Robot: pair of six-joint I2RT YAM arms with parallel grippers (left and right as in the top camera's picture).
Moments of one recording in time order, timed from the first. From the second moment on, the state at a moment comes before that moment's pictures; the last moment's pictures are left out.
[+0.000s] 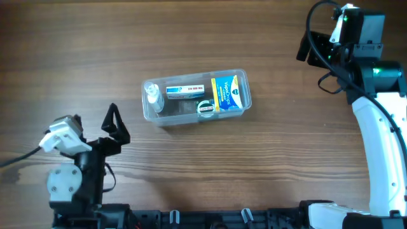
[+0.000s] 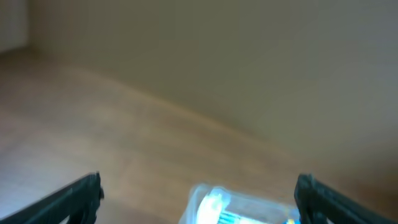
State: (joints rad) left arm -0.01 0.31 0.55 -0.36 -0.07 -0.42; right arm 0.02 1.44 1.48 -0.83 0.11 0.20
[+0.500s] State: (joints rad) left arm 0.07 0.09 0.13 0.02 0.10 -0.42; right arm 0.02 1.44 1.48 -0.83 0.11 0.20
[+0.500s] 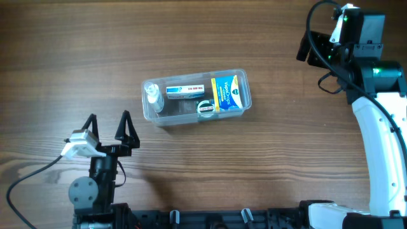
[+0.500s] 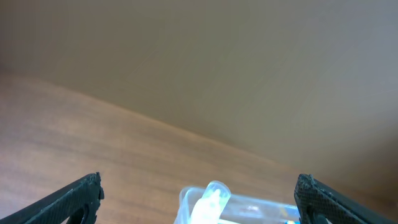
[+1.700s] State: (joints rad) left arm 0.08 0.01 0.05 -0.15 0.10 -0.42; right arm 0.02 1.44 1.48 -0.83 0.11 0.20
